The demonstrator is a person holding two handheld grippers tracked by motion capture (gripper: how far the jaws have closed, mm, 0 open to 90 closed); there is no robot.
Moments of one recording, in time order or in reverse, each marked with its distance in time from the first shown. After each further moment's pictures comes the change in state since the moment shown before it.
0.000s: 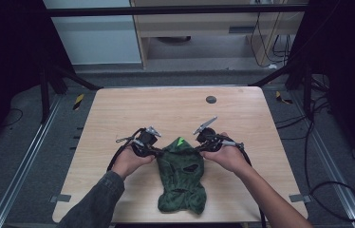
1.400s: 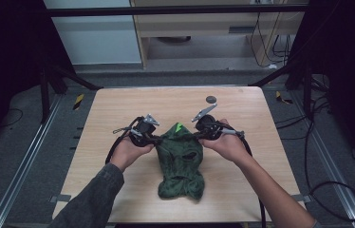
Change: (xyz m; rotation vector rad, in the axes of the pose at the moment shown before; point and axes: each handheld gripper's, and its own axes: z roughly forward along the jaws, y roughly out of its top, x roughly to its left) left arm 0.005 0.026 -0.029 -0.083 0.094 0.021; right arm -0.004 0.034 -0.029 -0.081 -0.084 -0.071
